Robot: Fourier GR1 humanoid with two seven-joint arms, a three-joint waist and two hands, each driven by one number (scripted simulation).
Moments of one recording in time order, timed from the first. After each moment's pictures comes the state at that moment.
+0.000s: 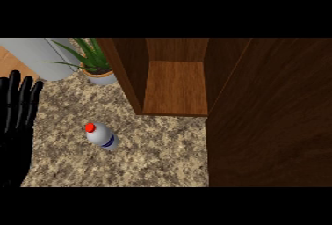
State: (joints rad) left arm 0.02 0.11 0.03 -2.10 -0.01 0.00 -0.01; right arm 0.00 -0.10 -0.01 -2.10 0.01 0.01 -0.01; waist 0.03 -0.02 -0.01
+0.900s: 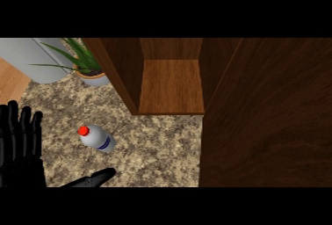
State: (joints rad) left arm 0.19 0.00 -0.24 -2.27 -0.29 0.46 0.31; right arm 0.36 -0.08 0.11 -2.41 -0.17 0.10 0.23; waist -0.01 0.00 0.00
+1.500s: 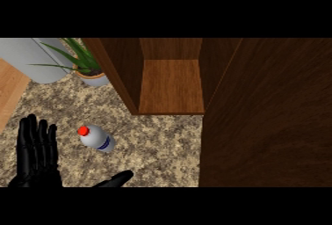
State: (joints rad) left arm 0.26 0.01 -0.41 -2.23 -0.45 0.63 0.36; right arm 0.55 -0.06 0.19 -2.45 -0.15 0.15 0.15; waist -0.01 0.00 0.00
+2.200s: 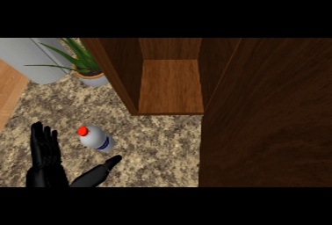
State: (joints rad) left arm 0.30 0.02 -0.25 -1.96 -0.19 0.68 0.06; right arm 0.72 -0.07 0.25 -2.48 -0.10 0.18 0.03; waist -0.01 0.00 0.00
